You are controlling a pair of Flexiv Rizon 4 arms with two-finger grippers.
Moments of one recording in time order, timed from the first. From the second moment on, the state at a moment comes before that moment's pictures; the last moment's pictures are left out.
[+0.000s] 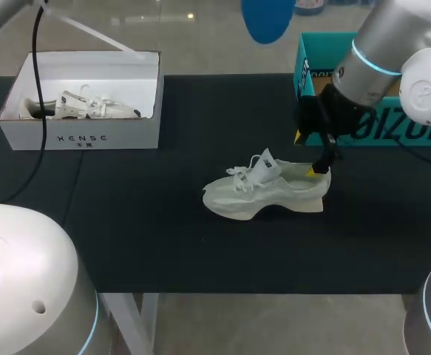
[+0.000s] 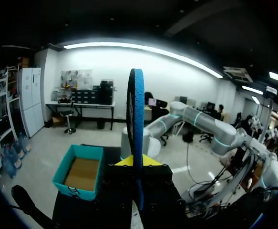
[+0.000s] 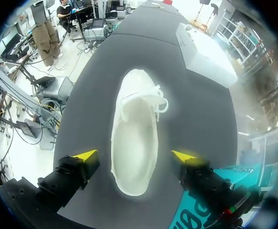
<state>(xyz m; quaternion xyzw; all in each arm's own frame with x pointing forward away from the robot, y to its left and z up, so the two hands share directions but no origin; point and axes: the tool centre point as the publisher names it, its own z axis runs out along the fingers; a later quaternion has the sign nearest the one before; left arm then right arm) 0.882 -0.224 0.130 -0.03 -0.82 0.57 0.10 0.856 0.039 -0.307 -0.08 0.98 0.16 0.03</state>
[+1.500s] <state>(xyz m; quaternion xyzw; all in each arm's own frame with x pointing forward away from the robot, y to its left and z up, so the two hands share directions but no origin) 0.882 -0.224 0.130 -0.03 -0.82 0.57 0.10 0.899 0.018 -0.369 0.00 1.00 0.02 0.02</state>
